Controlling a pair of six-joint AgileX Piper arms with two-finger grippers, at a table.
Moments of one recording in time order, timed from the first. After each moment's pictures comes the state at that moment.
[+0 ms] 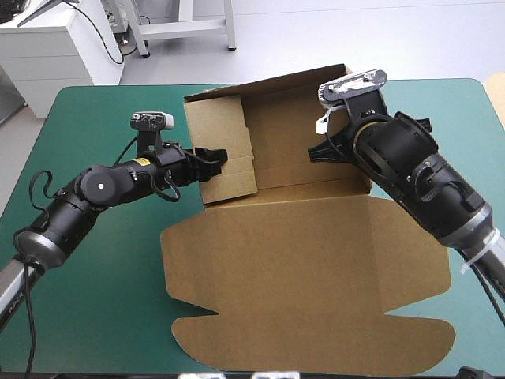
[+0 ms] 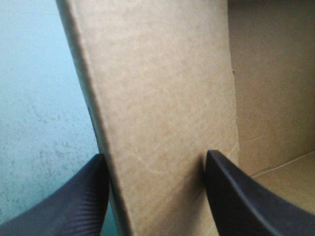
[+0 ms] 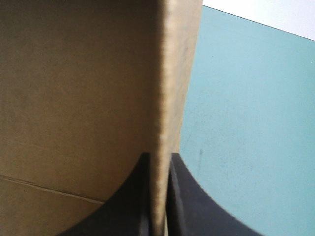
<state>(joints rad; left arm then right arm) -0.37 1.32 -1.11 -0.81 0.47 0.41 0.73 1.43 -1.70 -0.55 1.24 0.46</state>
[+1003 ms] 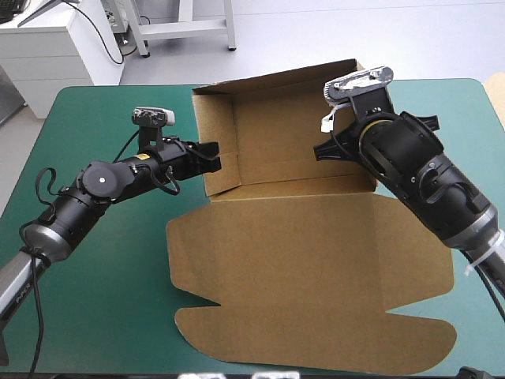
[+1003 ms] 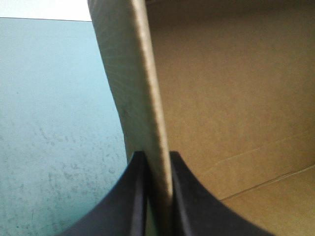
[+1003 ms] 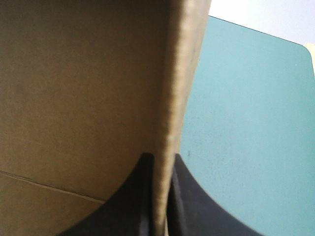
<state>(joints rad) -0.36 1.35 -1.11 -0.95 0.42 0.61 0.73 1.42 -1.70 -0.58 1.25 0.45</state>
